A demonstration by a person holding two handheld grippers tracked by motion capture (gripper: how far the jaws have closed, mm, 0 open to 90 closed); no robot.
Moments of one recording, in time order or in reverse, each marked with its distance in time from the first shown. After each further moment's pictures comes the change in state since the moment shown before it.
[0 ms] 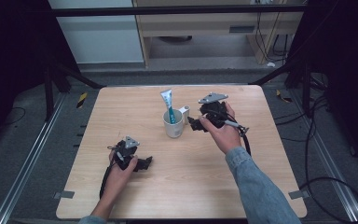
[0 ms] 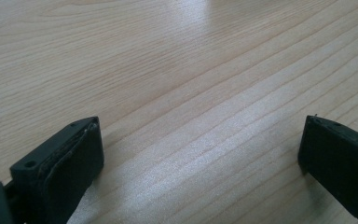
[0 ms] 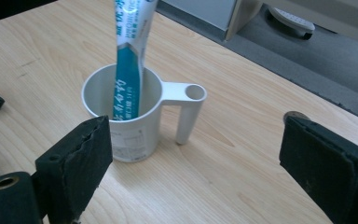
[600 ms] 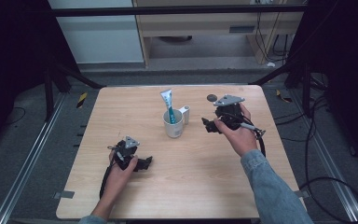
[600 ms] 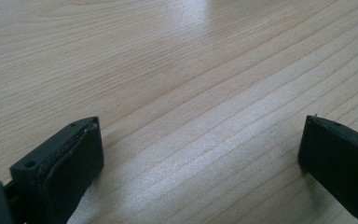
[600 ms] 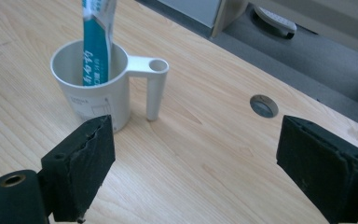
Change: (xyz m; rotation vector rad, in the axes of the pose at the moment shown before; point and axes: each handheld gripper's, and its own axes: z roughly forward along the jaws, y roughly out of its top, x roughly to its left) left arm 0.000 0.000 0.000 0.000 0.000 -0.001; right arm -0.027 -0.021 -0.027 0.004 -0.045 -0.028
